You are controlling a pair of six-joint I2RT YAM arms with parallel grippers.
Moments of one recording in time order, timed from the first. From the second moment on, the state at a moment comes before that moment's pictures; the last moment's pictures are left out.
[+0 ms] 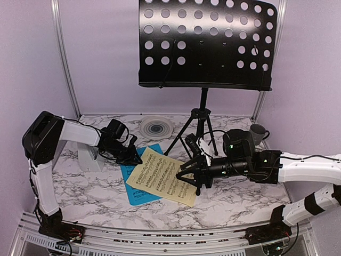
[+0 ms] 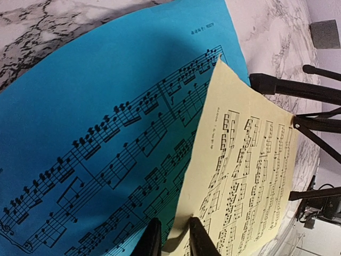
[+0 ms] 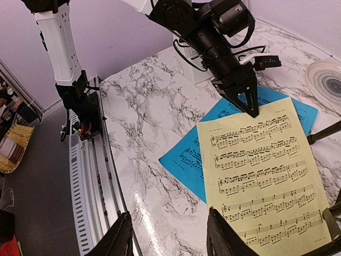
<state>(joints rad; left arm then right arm) -0.48 1.97 1.16 -0.25 0.52 -0.48 1.04 1.17 0.79 -0.04 -0.29 0.19</state>
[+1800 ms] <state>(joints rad) -0.45 2.30 1.99 -1.01 0.09 0.24 1.05 1.24 0.87 -0.07 -0.30 0.19</state>
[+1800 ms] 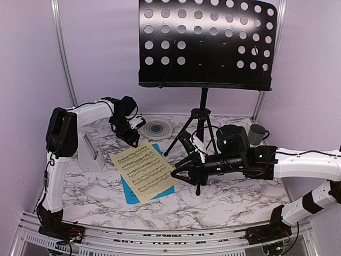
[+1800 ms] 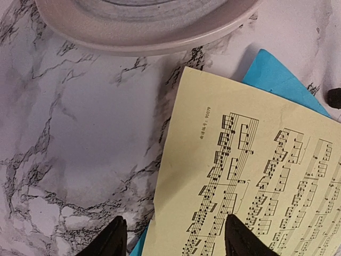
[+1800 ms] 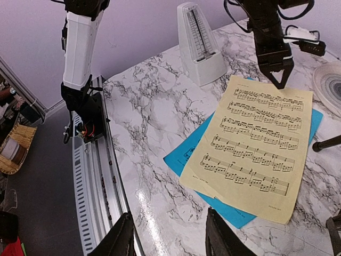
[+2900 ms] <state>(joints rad) -0.90 1.41 1.41 -0.77 -0.32 -0.23 1.05 1.19 0.73 0.20 -0.18 0.19</state>
